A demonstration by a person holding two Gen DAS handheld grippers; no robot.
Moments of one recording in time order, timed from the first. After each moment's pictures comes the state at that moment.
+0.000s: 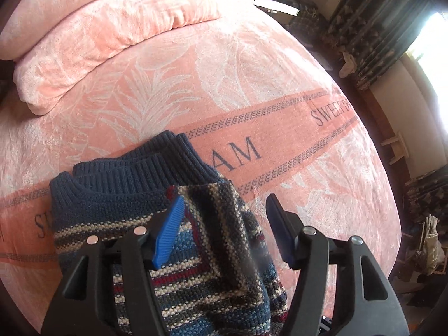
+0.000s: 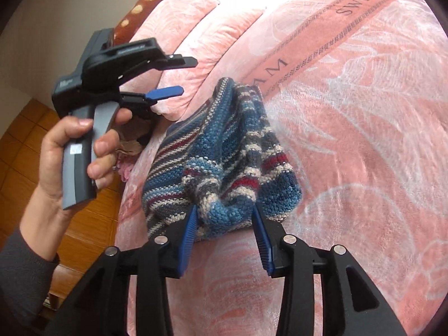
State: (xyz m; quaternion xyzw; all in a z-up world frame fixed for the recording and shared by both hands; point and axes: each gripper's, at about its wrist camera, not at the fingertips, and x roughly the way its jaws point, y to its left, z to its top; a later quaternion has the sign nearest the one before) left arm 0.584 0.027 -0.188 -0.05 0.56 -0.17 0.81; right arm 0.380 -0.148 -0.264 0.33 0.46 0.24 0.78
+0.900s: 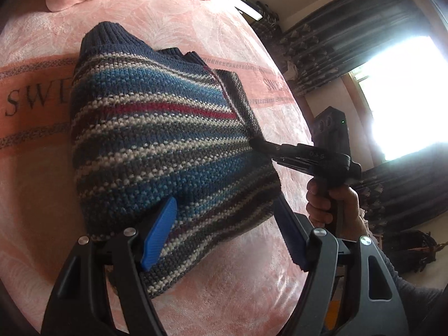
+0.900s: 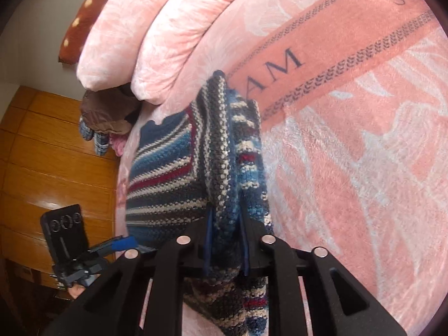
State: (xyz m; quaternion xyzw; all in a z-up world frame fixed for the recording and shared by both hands) left arm 0.462 0.131 -0.256 -0.23 0.57 -0.30 0.73; right arm 0.524 -0.147 -0.290 0.32 0.56 0.28 0.71
